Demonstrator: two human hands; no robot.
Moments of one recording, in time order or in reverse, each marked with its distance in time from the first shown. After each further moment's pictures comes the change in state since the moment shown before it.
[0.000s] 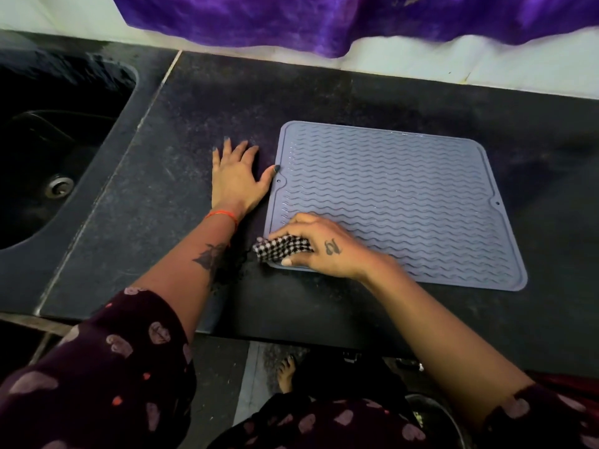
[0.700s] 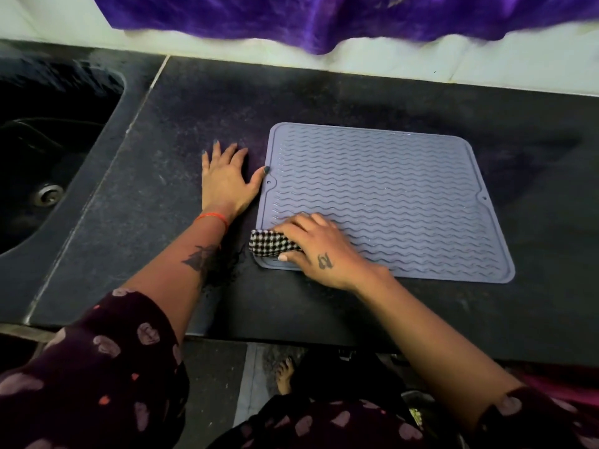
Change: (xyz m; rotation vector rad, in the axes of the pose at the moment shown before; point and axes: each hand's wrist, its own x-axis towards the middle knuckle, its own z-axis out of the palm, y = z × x) left_hand -0.001 0.000 0.000 -0.005 0.012 0.001; right_hand -0.011 0.009 0.015 -0.334 0.149 -0.009
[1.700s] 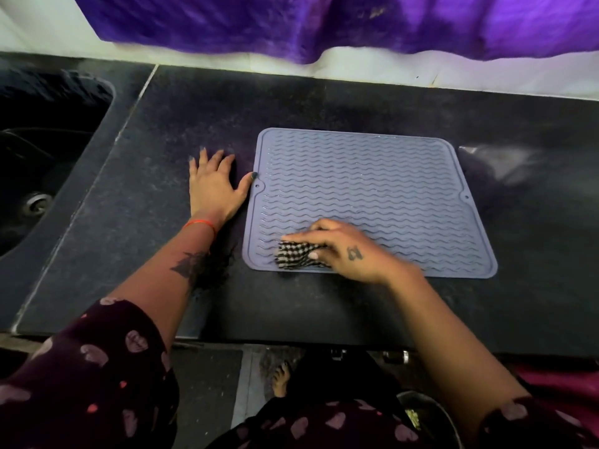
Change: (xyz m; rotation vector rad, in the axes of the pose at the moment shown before) left_hand -0.003 -0.001 -0.001 0.054 0.025 0.024; right_hand -0.030 0.035 -0.027 0.235 -0.120 0.043
